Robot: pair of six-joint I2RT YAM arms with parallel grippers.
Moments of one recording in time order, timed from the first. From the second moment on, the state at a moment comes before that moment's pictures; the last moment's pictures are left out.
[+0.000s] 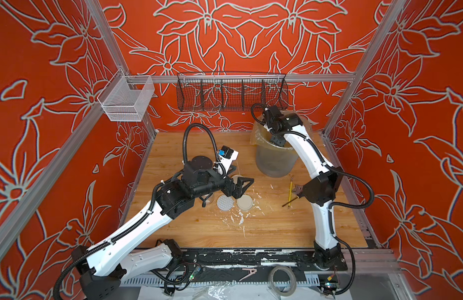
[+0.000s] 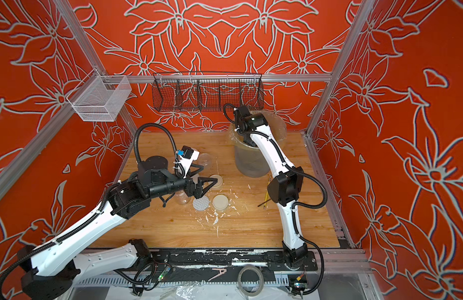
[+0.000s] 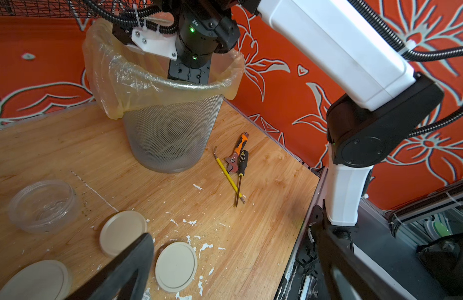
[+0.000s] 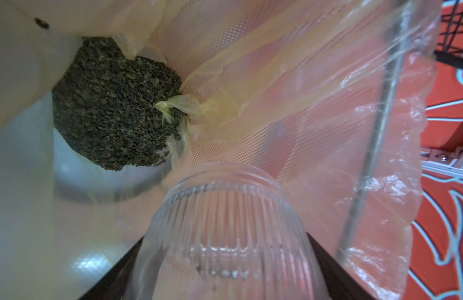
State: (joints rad) left arm -0.75 1.03 1.15 -0.44 0.22 -0.27; right arm 0.41 2.17 2.41 -1.34 0.67 -0.53
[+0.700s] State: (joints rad) left arm -0.75 1.06 1.21 -0.41 0.24 -0.29; right arm 0.22 1.84 2.24 -1.22 0.21 -0.02
